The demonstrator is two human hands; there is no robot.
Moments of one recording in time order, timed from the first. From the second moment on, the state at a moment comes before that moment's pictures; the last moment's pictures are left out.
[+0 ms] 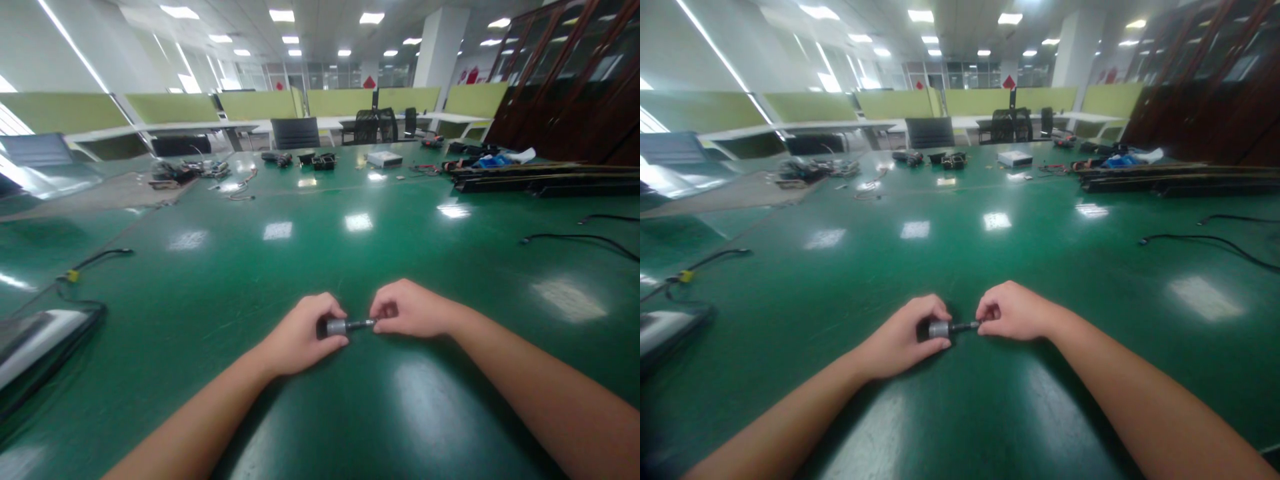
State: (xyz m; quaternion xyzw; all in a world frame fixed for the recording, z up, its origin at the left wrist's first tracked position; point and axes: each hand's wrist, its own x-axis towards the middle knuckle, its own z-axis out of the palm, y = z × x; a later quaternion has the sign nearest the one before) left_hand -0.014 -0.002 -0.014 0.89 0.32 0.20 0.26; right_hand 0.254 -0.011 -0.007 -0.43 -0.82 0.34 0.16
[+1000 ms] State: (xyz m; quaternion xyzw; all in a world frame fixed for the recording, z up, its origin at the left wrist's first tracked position) left_hand 0.007 0.005 -0.016 0.90 0.32 0.18 0.24; right_hand 0.234 -0.013 -0.029 -0.40 -0.85 0.26 0.24
